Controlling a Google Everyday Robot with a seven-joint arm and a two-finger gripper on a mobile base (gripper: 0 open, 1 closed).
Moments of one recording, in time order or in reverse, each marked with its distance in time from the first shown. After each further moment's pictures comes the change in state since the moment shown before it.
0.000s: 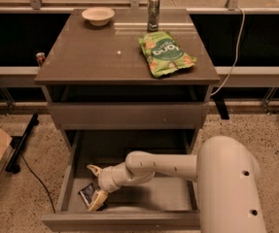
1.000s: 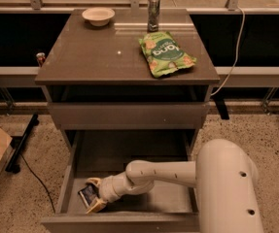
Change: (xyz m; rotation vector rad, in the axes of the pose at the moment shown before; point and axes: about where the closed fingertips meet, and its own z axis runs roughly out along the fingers) arm 0.027 0.031 0.015 -0.020 0.011 0.078
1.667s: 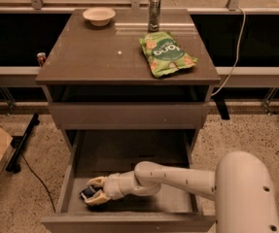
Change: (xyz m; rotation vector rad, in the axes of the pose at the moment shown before) arm -0.017 -0.010 -0.022 0.071 -0.120 0.035
